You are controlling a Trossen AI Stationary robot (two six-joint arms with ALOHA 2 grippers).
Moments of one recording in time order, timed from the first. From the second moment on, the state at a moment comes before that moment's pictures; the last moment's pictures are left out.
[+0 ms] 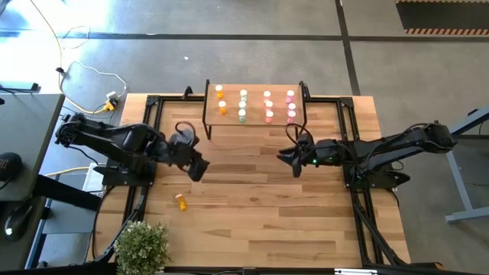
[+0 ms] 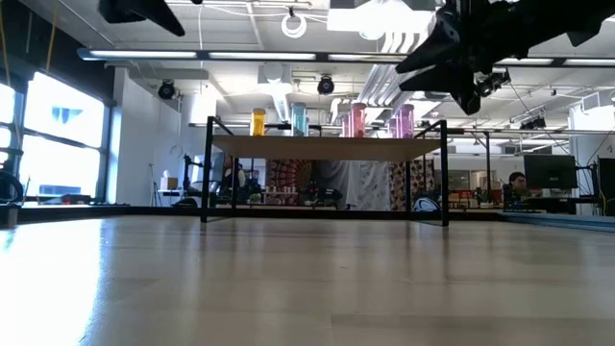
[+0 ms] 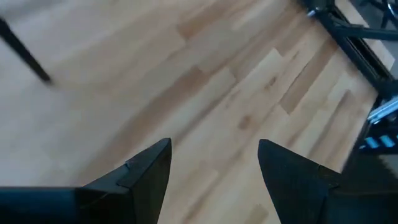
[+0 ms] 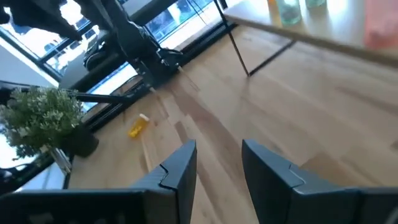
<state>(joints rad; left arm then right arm) -0.15 1.18 1.22 -0.99 -0.34 -1.03 0.10 1.01 0.52 0.15 0.28 0.63</state>
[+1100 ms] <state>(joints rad) -0.52 1.68 1.22 -1.21 -0.08 -2.26 0.09 0.68 0.52 -0.11 0.04 0.30</state>
